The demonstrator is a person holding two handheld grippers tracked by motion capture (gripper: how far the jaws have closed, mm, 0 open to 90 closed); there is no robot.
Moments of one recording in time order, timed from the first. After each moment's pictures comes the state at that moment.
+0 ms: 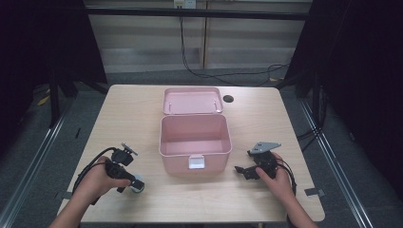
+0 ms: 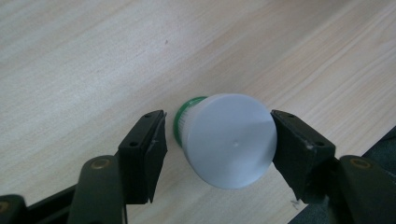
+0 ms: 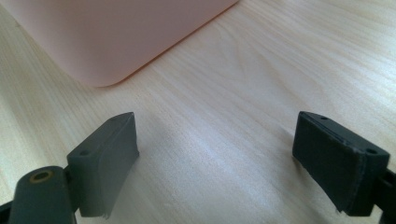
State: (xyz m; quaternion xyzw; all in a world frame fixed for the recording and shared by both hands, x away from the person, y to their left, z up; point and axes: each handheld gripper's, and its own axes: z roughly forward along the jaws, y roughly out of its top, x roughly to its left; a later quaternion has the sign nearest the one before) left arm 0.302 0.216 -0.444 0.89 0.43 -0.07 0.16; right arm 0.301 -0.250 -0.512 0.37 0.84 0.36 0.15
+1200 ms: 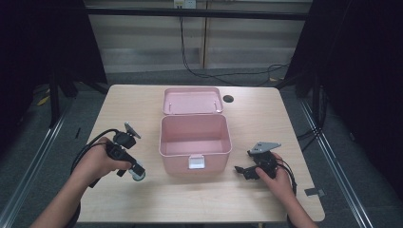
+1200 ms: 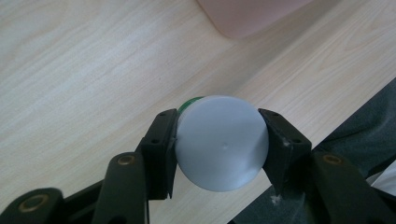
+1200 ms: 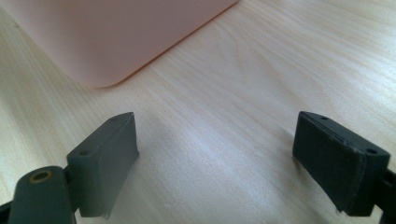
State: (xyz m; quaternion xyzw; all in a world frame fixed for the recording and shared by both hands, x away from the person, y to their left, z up) left arm 0.325 0.199 -0.383 0.89 0.42 -0.08 0.14; right arm 0.301 -0.250 -0.512 0.37 0.84 0.36 0.15
